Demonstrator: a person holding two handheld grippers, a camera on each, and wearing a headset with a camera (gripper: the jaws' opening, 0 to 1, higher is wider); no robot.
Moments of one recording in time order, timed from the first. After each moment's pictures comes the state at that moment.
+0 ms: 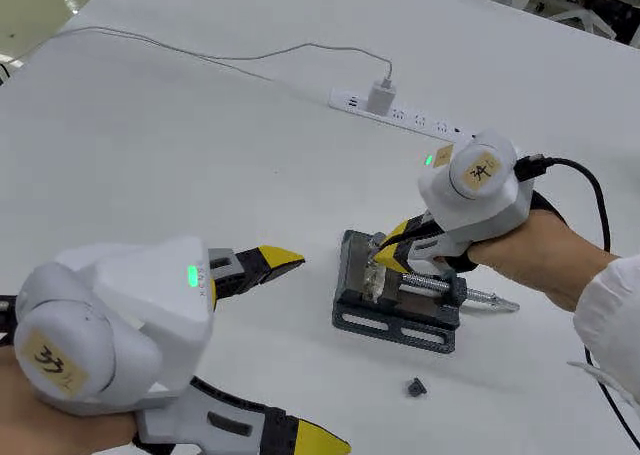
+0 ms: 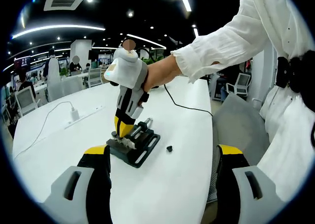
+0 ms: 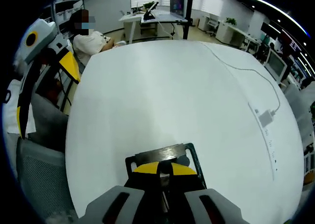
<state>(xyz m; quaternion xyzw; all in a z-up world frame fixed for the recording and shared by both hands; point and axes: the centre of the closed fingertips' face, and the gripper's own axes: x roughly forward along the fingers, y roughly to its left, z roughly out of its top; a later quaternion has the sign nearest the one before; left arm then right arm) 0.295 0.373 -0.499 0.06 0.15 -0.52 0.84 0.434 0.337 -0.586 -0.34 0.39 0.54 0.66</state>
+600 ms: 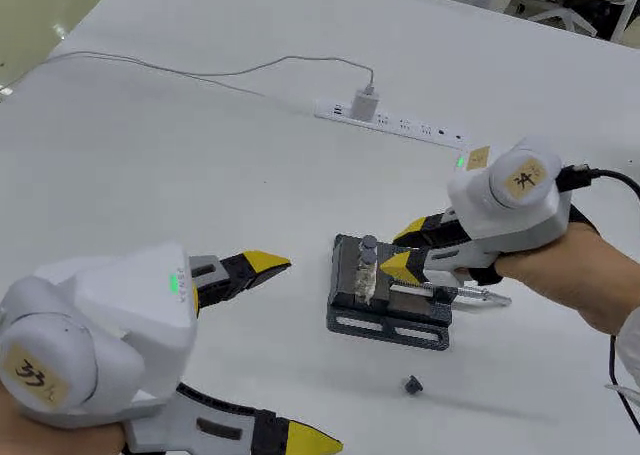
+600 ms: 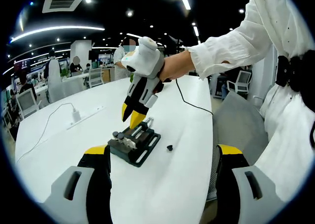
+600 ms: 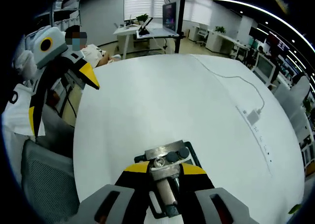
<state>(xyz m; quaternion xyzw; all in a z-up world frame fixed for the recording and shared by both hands) 0.293 0.373 -0.495 0.07 0.16 -0.51 0.84 0.416 0.314 -0.552 -0.30 0.35 0.53 0.71</state>
